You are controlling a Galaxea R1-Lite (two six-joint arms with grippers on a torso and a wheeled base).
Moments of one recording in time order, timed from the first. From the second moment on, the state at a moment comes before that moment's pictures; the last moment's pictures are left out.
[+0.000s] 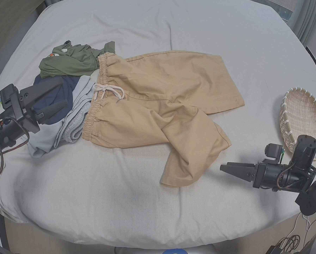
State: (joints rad) left arm -0.01 1.41 -0.59 -1.06 -0.86 -0.89; right arm 0.33 1.77 -0.27 -1.32 0.66 0.53
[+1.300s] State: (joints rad) left arm -0.03 1.34 -0.51 -1.09 -0.87 -0.90; right arm 0.31 1.98 -0.40 -1.54 0.71 0.44
